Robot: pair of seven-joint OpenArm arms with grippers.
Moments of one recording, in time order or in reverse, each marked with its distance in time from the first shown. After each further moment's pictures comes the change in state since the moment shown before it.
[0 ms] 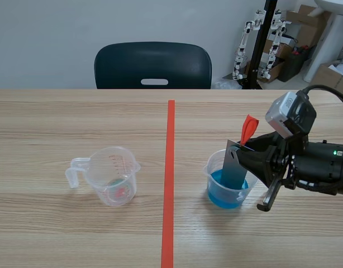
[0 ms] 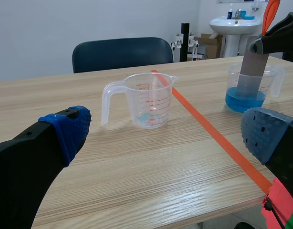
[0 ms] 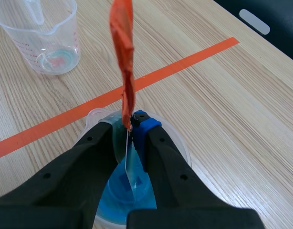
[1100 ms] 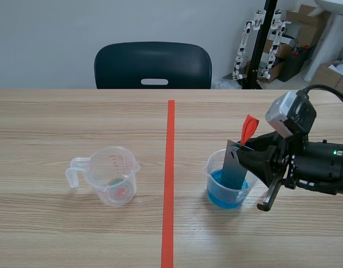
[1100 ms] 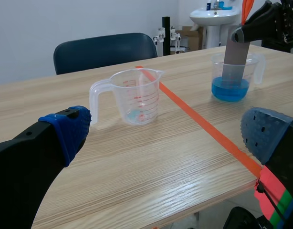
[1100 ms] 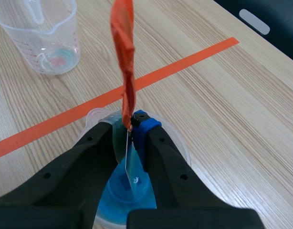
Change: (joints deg) left arm 0.0 -3.6 0.0 0.0 3.2 0.0 0.0; right arm 0.2 0.0 0.0 0.0 0.0 0.0 0.0
